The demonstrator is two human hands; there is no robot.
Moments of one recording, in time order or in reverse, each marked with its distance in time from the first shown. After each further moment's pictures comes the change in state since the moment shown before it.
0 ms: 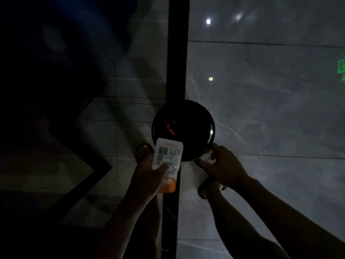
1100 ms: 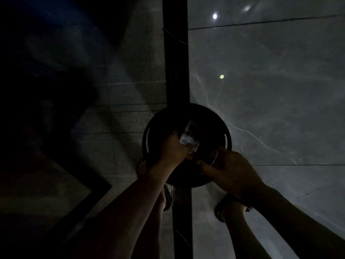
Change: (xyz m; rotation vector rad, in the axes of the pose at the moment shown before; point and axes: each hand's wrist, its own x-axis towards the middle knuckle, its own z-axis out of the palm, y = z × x) left_hand 0.218 -0.022 0.096 0.345 0.004 0.137; right_hand 0.086 0.040 0.040 0.190 -0.038 -0.045
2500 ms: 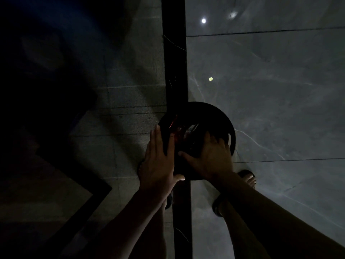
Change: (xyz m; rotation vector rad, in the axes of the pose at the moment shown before) left_hand -0.080 -0.033 -0.058 0.824 0.155 0.446; right_hand 0.021 -0.059 0.034 -0.431 0.185 0.152
